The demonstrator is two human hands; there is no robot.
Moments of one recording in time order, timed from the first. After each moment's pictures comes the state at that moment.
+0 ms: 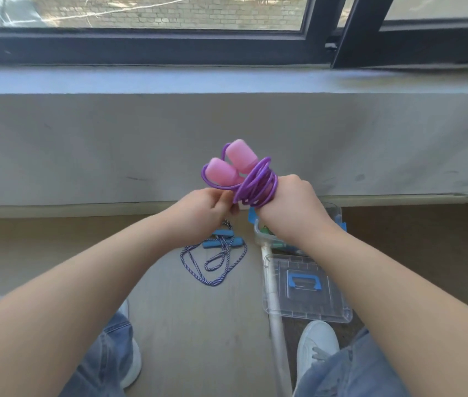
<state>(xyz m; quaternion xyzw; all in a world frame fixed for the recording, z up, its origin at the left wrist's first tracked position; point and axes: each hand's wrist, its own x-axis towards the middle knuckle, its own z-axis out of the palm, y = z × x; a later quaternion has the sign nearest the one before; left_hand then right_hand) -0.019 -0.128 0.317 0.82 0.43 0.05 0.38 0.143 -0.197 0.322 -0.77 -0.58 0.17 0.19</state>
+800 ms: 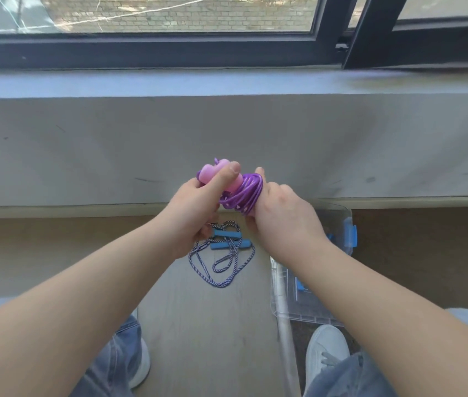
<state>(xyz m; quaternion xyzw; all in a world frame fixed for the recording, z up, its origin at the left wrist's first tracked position) -0.023 -0.135 0.335 0.51 0.53 0.23 0.64 0.119 -0.195 0.293 -0.73 -0.67 -0.01 0.08</state>
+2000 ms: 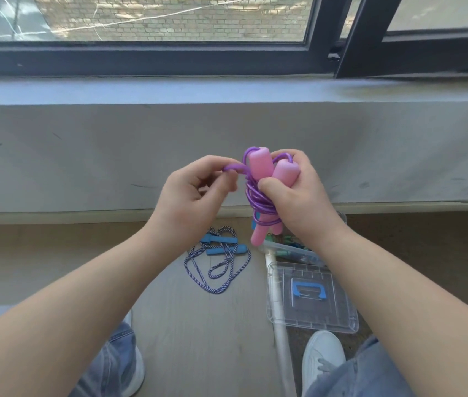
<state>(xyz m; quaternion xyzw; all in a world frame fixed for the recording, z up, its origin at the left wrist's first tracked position) -0.027 -0.136 0.340 0.75 0.31 0.41 0.42 0.146 -0.193 0.331 -0.62 -0.43 0.36 0.54</state>
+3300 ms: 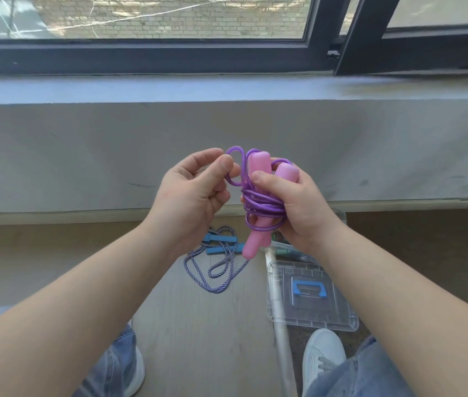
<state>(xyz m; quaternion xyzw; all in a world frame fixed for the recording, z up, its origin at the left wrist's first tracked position) -0.014 -0.137 0.351 0.39 0.36 0.43 0.73 0.145 -0.186 0.322 -0.48 -0.33 0.54 0.61</state>
